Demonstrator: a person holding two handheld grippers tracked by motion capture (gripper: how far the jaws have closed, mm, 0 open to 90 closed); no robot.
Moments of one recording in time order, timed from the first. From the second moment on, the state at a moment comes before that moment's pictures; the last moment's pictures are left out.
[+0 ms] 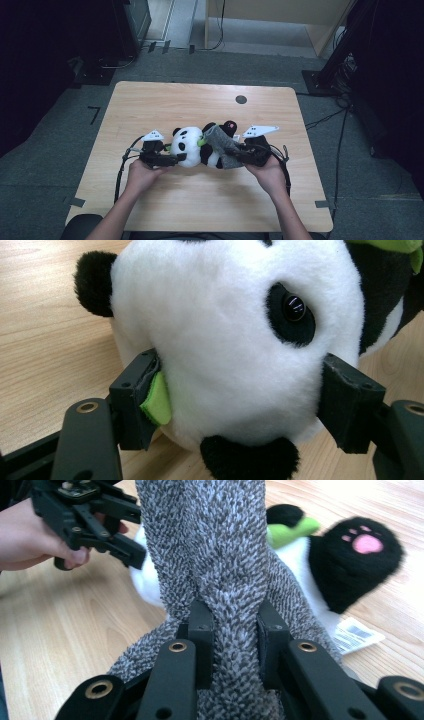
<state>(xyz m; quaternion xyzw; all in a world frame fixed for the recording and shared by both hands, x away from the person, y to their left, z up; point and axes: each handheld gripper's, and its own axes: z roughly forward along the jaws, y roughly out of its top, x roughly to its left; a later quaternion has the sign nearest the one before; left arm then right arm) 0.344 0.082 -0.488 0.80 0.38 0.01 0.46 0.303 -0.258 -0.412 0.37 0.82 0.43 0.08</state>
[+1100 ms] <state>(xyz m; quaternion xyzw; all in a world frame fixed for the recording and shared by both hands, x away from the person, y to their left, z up) 0.337 0.078 -0.484 0.80 0.38 0.02 0.46 0.317 -0.210 -0.374 0.33 0.82 0.46 0.12</state>
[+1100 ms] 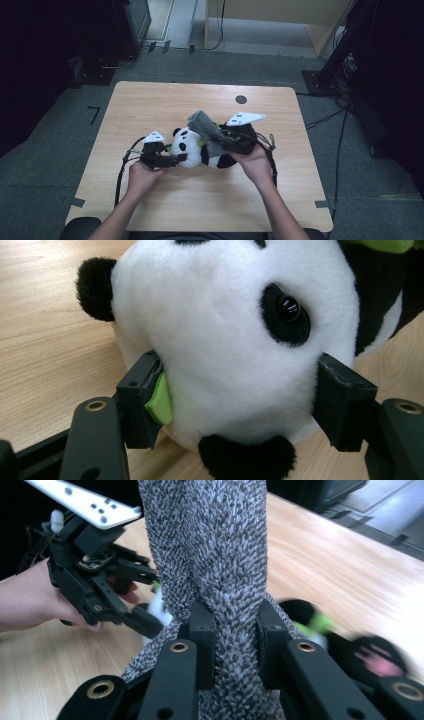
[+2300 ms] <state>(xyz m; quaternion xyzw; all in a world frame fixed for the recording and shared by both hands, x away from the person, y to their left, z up) 0.346 0.079 -0.484 0.79 0.41 -0.01 0.45 0.274 -0.174 -0.460 0.27 0.88 0.35 0.14</state>
